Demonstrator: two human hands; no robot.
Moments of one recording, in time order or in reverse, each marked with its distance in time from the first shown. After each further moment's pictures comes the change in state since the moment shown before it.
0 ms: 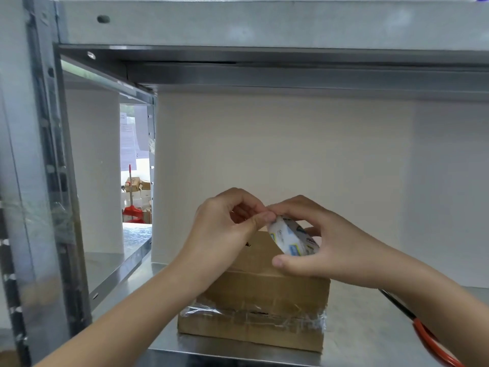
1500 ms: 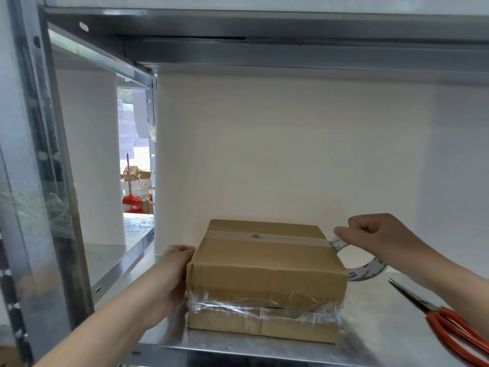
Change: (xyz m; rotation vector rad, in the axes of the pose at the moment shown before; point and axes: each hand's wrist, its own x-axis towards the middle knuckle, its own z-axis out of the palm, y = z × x) left_hand -0.026 -0.093 -0.043 -0.471 0.151 -0.894; right_hand -0.009 0.081 -0.023 -0.024 0.270 0.353
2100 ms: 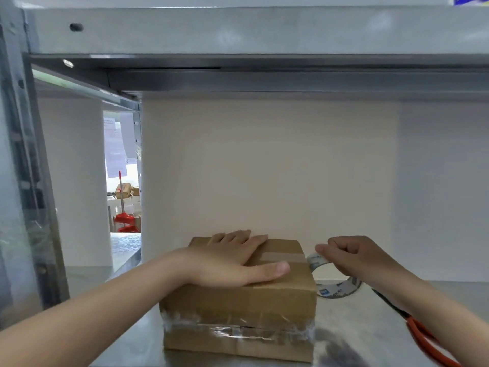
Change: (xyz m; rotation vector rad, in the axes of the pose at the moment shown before) left_hand -0.029 0.059 0.082 1.687 -0.616 0.400; right_hand -0.015 0.005 0.006 0.183 -0.066 0.080
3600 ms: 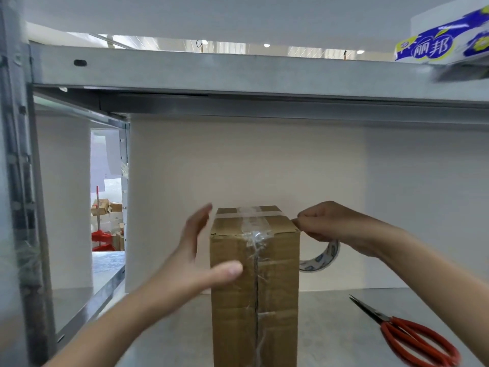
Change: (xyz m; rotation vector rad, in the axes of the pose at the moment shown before) left_hand -0.034 -0.023 0.022 -0.775 0.663 0.252; right_hand 0.014 -0.084 -0.029 -0.160 -0.099 0.002
